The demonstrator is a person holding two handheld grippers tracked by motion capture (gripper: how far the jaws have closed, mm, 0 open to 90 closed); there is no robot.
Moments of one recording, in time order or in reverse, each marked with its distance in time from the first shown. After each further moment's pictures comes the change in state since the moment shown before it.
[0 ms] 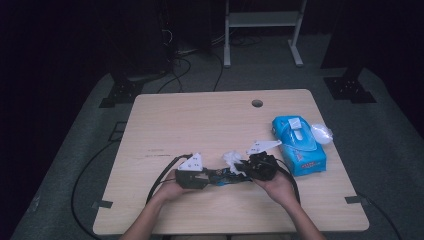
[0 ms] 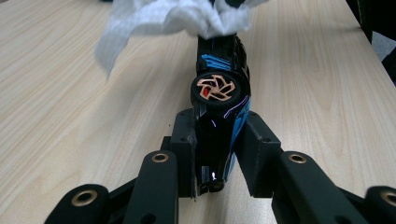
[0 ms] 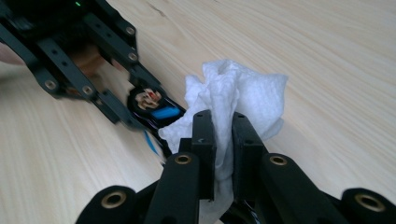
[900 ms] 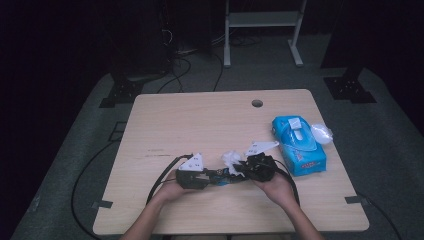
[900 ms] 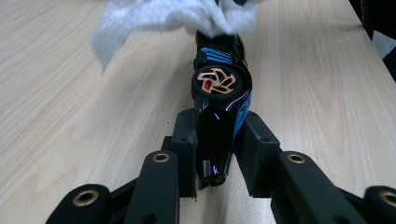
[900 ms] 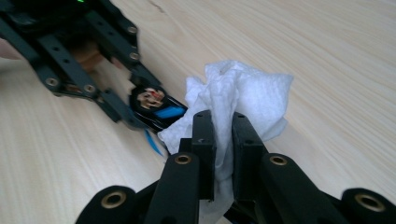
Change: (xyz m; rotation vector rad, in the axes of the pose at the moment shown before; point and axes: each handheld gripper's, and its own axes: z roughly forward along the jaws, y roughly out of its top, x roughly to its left) left arm -0.001 0.000 0.002 0.012 0.000 -0.003; right arm 0.007 0.003 0.004 0.003 -0.001 -0.033
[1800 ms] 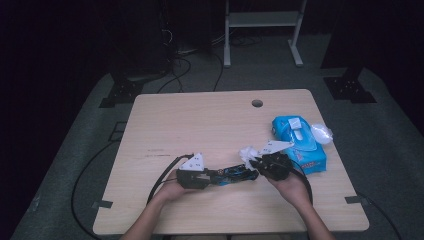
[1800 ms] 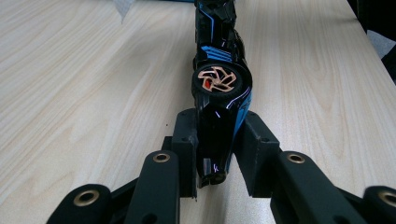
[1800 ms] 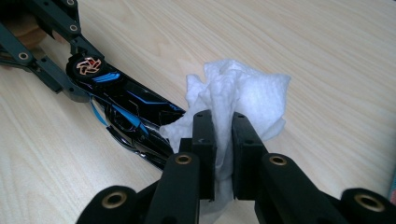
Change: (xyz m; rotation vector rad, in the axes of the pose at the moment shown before) left arm 0.001 0.001 0.002 0.000 -0.006 -0.002; right arm -0.021 -0.016 -0.026 0.025 -0.153 -0.006
